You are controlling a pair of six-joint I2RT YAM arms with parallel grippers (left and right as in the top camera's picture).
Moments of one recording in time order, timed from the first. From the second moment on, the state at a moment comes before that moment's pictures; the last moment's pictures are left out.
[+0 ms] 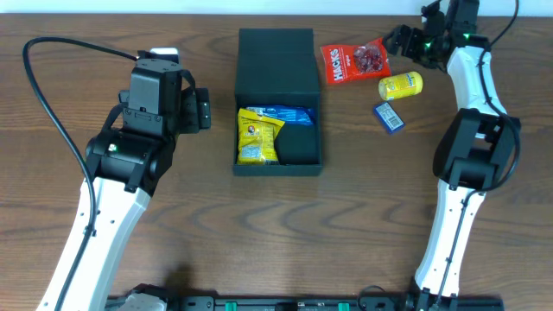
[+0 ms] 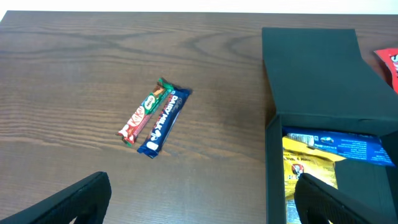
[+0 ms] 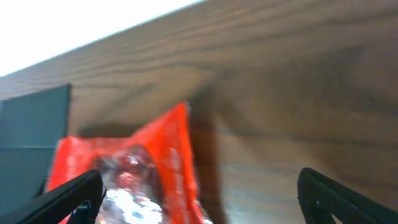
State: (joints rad) left arm -0.26 1.29 1.30 -0.78 -0.27 -0.19; right arm -0.17 2.60 2.29 -0.62 -0.51 0.18
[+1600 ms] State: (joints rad) left arm -0.26 1.29 1.30 -0.76 -0.27 -0.17; right arm -0.10 2.64 2.29 -0.69 -0.65 0.18
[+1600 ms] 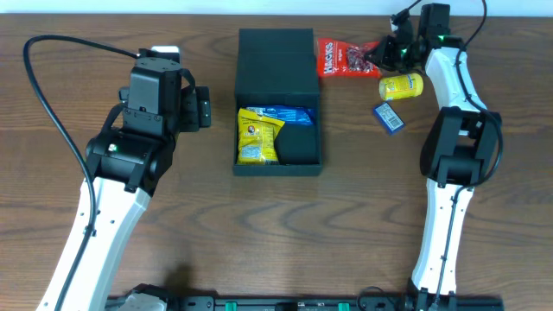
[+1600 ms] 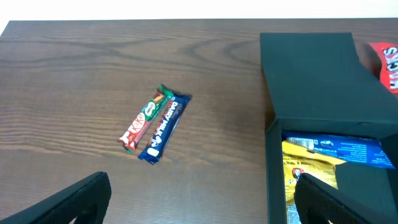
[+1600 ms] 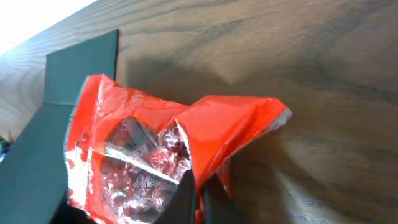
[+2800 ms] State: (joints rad) left arm -0.03 1.29 1.30 -0.70 -0.25 0.00; right arm 0.15 2.18 2.29 -1.40 -0.80 -0.62
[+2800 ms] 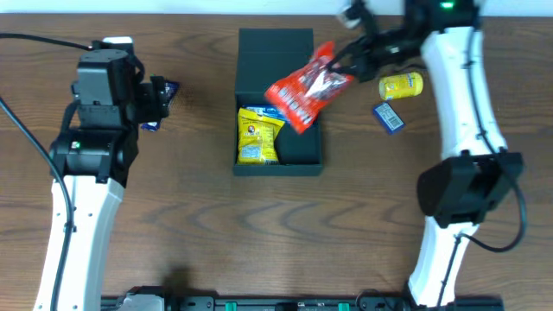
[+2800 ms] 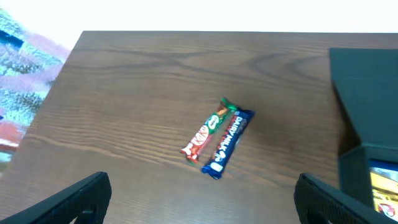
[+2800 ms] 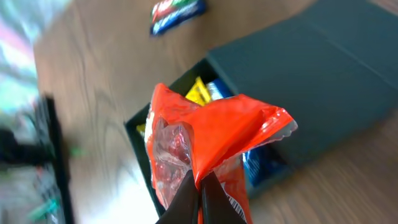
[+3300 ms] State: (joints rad) left arm 0.09 1.29 1.30 -0.68 -0.12 0.09; right arm 0.38 2.23 2.29 -1.36 -0.63 -0.82
